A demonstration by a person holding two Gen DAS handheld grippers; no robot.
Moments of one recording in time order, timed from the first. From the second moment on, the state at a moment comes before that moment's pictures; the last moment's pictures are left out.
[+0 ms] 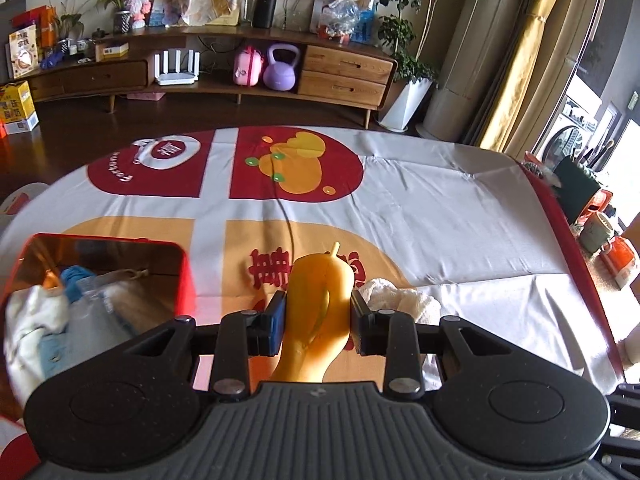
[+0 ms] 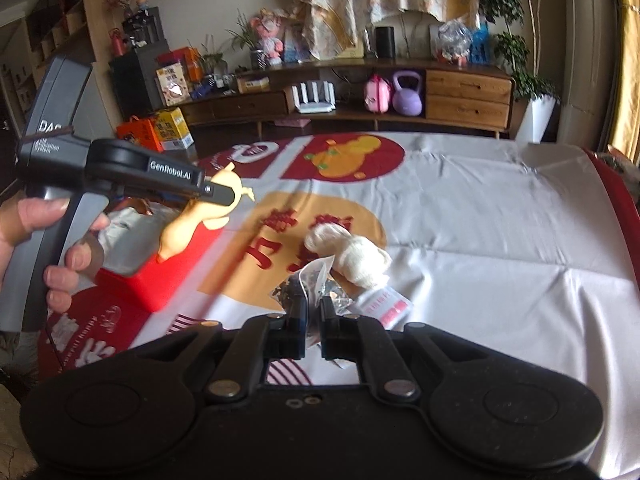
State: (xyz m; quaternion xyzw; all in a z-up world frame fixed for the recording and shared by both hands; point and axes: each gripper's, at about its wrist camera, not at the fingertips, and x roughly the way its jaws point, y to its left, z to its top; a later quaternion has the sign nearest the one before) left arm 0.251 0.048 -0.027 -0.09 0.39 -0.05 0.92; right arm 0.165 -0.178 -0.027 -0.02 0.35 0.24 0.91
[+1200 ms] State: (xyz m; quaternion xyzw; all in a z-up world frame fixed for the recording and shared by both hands) left arm 0.159 0.149 -0.019 -0.11 0.38 0.01 0.92; right arm 0.179 -0.117 -0.114 -0.08 0.44 0.25 0.86
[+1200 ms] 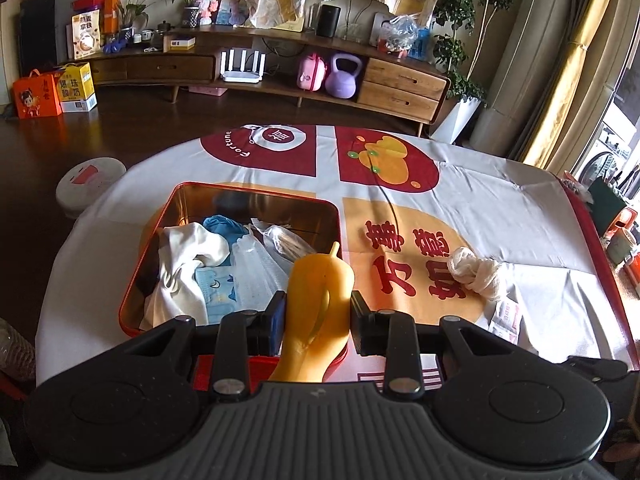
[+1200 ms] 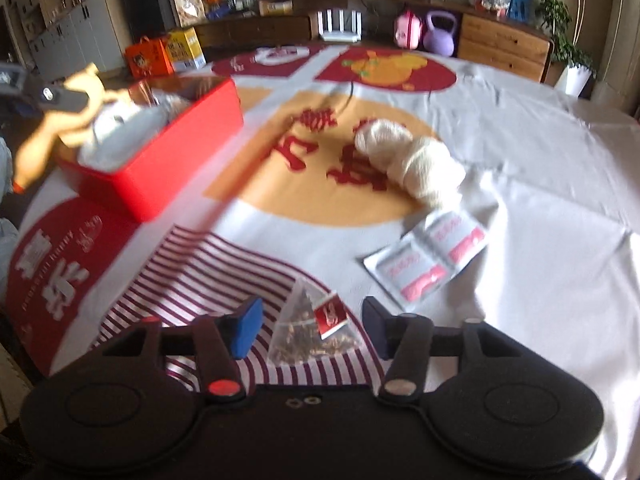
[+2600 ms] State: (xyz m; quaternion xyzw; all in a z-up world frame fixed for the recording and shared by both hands) left arm 0.173 0.204 0.012 -0.09 0.36 0.05 0.93; right arm 0.218 0.000 -0.004 -0.07 0.36 0.35 0.87
